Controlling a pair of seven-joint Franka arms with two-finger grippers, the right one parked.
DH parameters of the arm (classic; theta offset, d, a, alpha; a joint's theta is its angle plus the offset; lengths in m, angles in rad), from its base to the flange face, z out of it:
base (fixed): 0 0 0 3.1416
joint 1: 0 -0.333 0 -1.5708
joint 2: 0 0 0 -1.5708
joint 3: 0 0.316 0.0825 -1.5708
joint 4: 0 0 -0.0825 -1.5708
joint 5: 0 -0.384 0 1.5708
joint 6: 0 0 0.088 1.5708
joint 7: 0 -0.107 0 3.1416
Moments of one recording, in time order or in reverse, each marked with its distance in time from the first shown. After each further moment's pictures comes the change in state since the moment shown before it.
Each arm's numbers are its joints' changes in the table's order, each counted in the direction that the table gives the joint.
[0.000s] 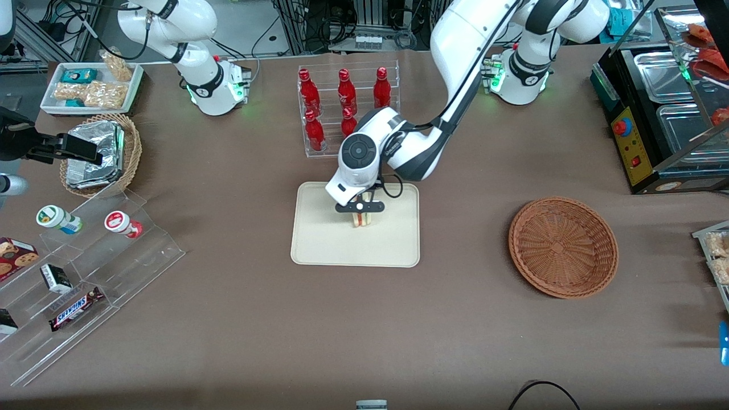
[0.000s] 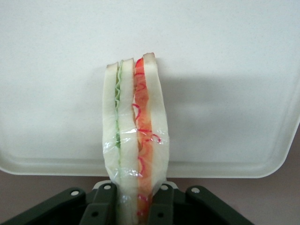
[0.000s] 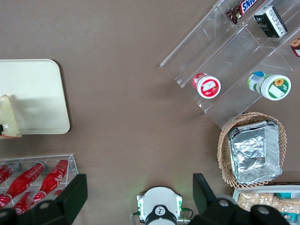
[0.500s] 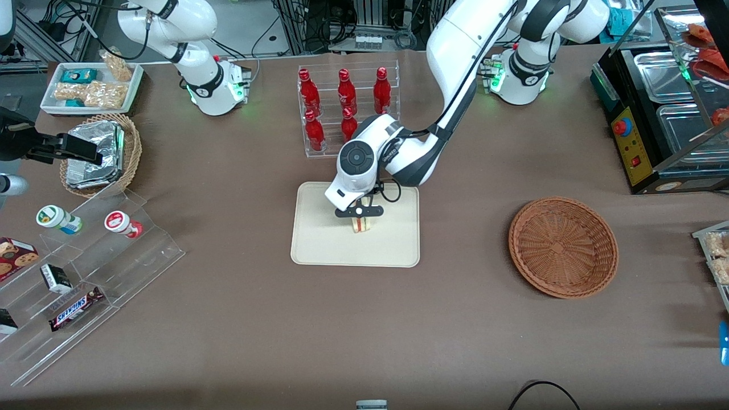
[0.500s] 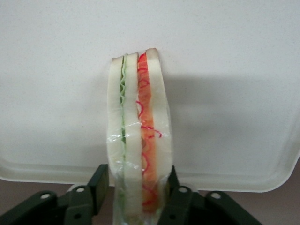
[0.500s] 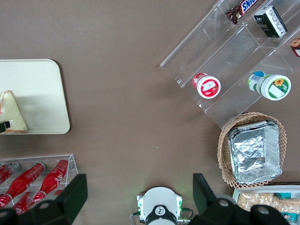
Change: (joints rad) arm 0.000 -0.026 0.006 -0.019 0.000 0.000 0.035
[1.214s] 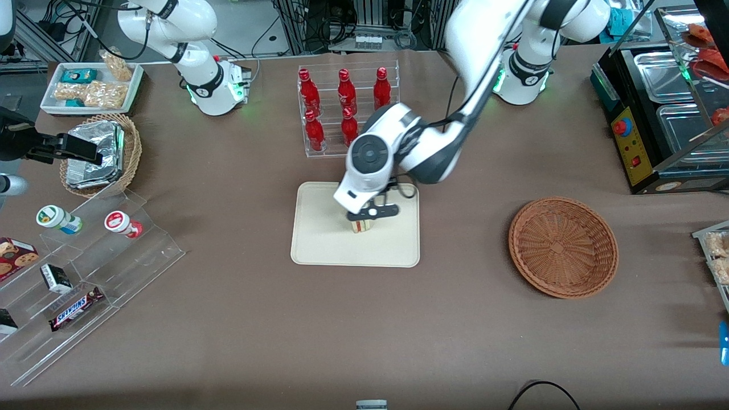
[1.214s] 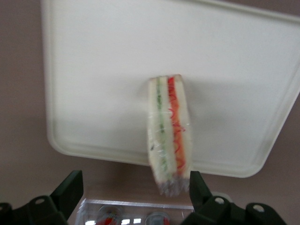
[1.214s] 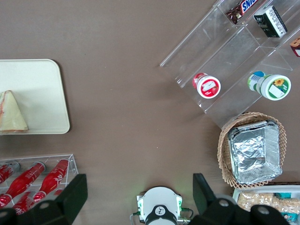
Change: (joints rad) arm -0.101 0.159 0.023 -0.069 -0.001 0.262 0.032
